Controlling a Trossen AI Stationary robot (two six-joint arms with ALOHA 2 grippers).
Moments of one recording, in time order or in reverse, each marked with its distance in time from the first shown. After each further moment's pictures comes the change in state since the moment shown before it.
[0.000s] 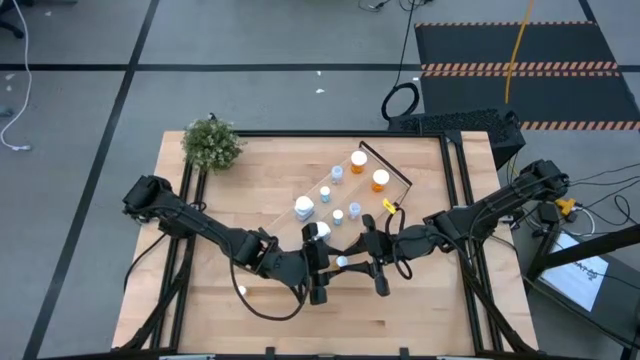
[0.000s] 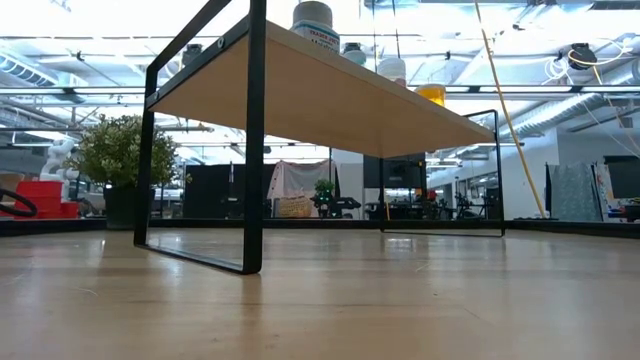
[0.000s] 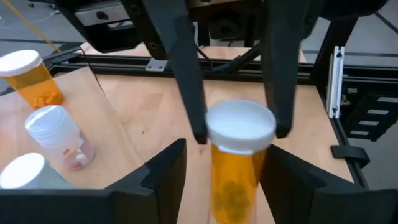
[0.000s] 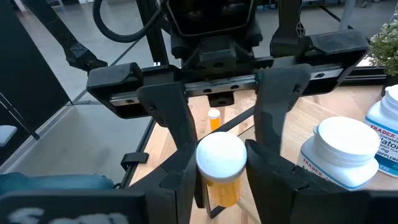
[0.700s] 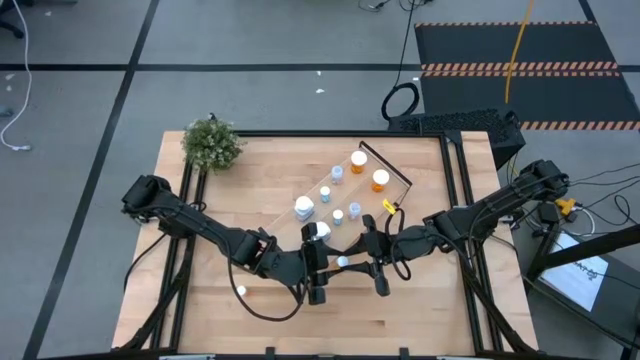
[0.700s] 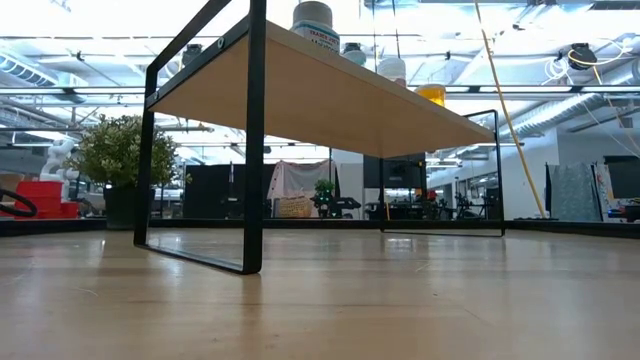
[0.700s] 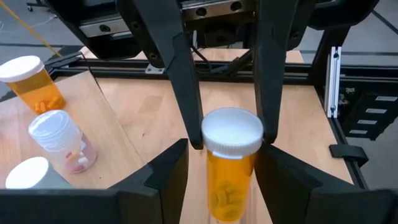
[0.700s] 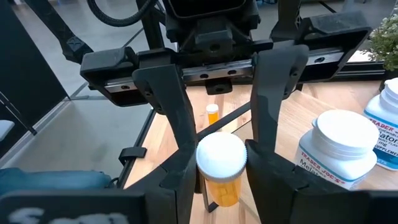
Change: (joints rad) left arm -0.001 -0.010 0.000 -0.004 0.000 0.016; right arm 0.000 0.000 0.000 -0.023 0.002 0.000
